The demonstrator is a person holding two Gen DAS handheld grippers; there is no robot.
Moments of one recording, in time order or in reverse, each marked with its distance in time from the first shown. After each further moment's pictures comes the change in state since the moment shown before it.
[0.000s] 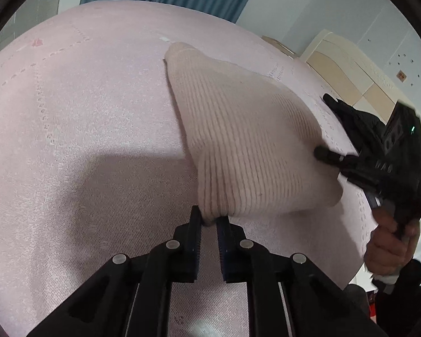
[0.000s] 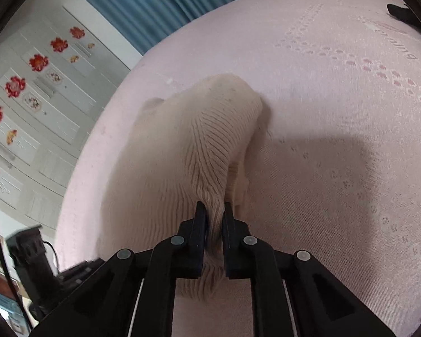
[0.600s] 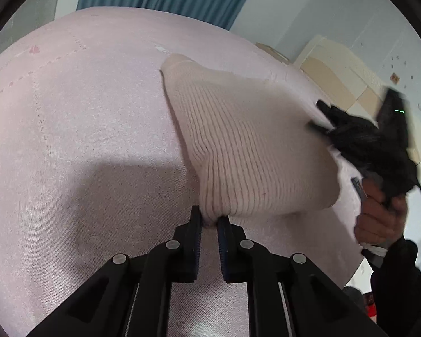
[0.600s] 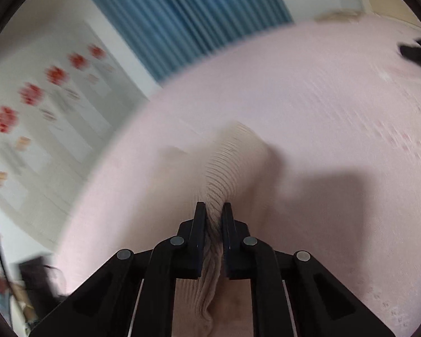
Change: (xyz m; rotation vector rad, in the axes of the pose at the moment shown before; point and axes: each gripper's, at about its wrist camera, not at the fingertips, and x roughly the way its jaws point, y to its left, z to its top) left arm -0.004 0.005 0.004 0.024 -0.040 -0.023; right arm 0.003 0.003 0.040 -0.061 -0.123 -0.039
